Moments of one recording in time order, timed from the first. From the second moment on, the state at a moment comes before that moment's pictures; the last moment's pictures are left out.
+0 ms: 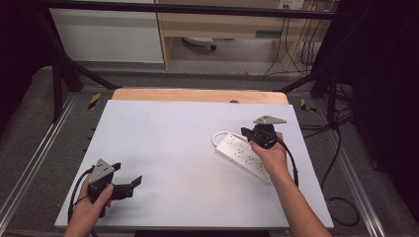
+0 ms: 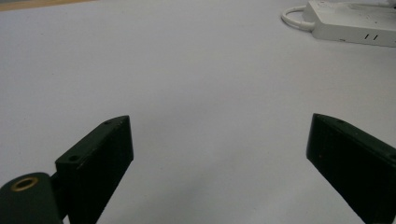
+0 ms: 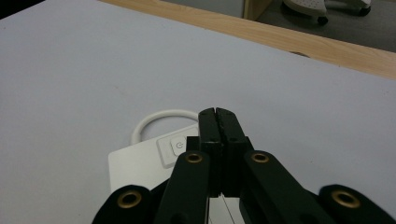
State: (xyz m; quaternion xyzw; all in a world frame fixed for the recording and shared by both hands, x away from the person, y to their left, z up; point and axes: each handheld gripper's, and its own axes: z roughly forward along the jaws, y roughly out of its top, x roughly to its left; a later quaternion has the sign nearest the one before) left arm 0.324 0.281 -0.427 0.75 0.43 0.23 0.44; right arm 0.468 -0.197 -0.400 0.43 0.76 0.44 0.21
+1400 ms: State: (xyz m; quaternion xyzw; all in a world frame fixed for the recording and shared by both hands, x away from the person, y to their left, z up) left arm 0.324 0.280 -0.427 0.75 0.43 0.22 0.44; right arm 0.465 -0.197 -0.432 0.46 0.77 0.40 0.18
